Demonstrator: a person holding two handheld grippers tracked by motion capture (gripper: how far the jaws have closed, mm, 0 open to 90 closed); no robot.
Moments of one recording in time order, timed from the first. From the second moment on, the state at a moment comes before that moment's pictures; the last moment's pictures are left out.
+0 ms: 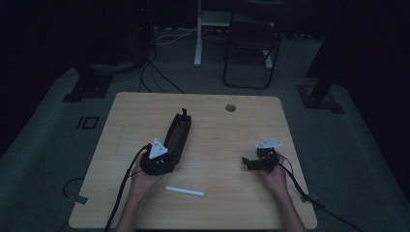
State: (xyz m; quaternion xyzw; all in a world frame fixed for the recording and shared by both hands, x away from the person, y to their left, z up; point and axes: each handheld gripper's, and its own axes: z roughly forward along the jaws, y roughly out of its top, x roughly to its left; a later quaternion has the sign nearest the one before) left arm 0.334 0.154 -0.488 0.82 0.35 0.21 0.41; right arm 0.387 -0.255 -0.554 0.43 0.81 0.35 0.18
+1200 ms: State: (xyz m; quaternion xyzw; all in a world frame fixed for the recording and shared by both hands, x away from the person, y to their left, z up) left arm 0.321 0.133 -0.498 0.87 0.25 0.17 0.39; right arm 0.387 -0.255 -0.554 0.43 0.81 0.35 0.18
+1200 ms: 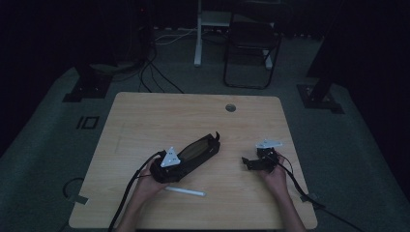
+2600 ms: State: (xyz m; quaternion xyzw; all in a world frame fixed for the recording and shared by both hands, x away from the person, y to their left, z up) left arm 0.275 0.155 -0.488 0.87 0.23 0.14 0.42; right arm 0.387 -0.255 -0.554 0.43 0.81 0.35 0.18
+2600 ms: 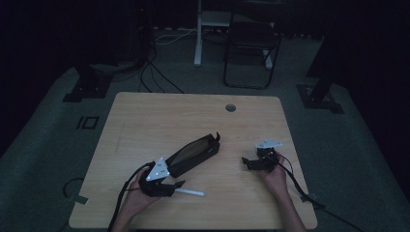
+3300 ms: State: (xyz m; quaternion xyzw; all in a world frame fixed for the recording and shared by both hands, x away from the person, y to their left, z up) left arm 0.267 0.140 -0.511 0.89 0.20 0.12 0.39; right arm 0.387 -0.255 -0.554 0.43 0.81 0.35 0.18
